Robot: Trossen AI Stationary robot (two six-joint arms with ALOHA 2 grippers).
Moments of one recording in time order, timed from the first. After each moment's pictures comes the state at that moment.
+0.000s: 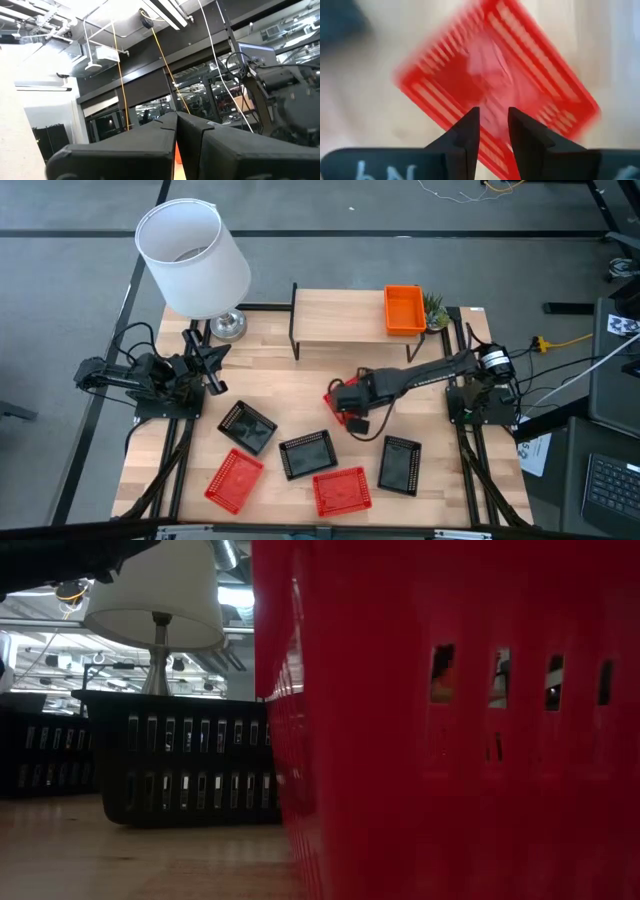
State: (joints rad) left arm -0.12 0.10 0.04 0.74 -0.49 0.60; right arm 0.16 1.82 1.39 -0.94 0.20 0.32
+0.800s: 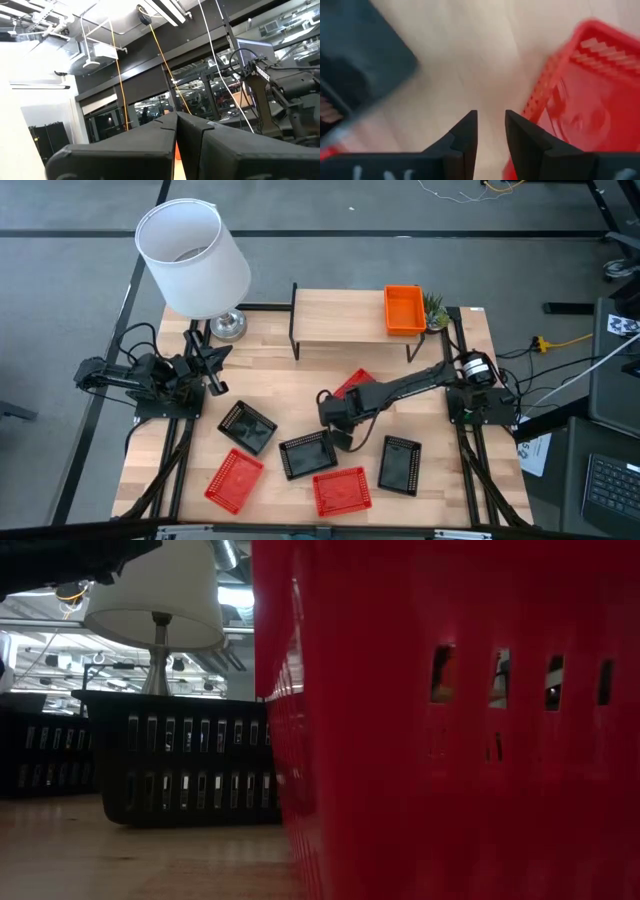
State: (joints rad) left arm -0.12 0.10 0.04 0.72 -0.49 0.60; right arm 0.22 1.97 1.46 -0.86 0.08 0.57
